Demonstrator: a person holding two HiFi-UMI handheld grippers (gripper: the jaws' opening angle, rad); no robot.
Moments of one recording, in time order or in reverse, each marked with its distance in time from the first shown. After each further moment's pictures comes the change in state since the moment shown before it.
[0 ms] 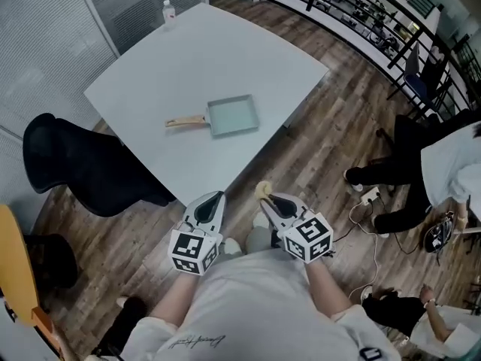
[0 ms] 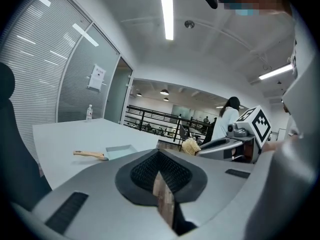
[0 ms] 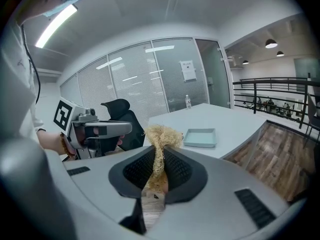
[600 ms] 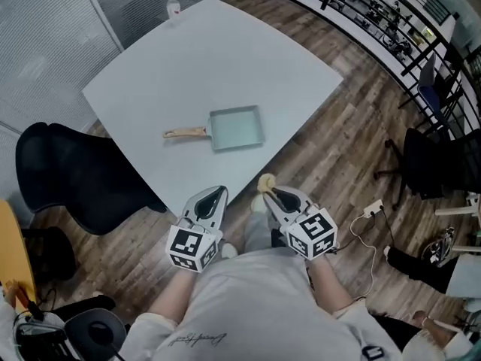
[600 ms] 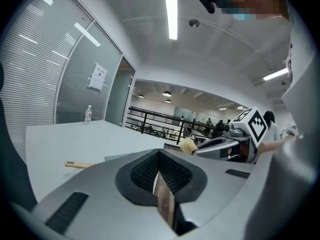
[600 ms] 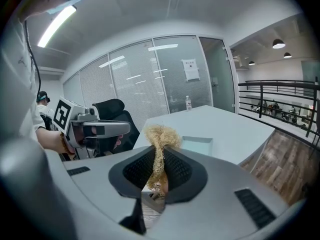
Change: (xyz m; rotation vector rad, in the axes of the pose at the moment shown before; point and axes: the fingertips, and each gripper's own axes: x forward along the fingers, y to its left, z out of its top) left arm 0.075 0.046 0.026 -0.017 -0.026 0.018; right arm 0.059 -0.071 0.041 -0.046 0.013 0.038
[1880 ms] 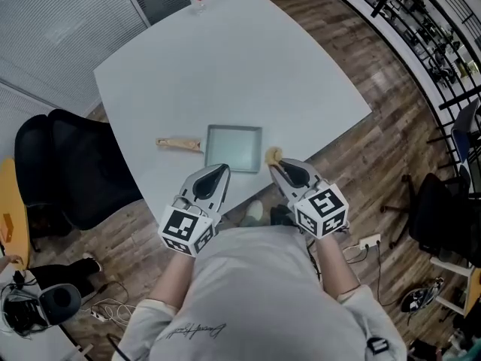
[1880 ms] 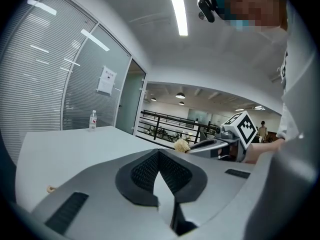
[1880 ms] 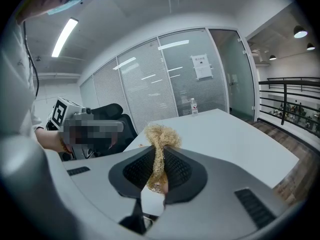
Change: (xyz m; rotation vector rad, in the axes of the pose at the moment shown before) left arm 0.136 0.039 0.058 -0.020 -0.040 0.165; right arm 0.077 -0.152 0.077 -0.077 0.016 0.214
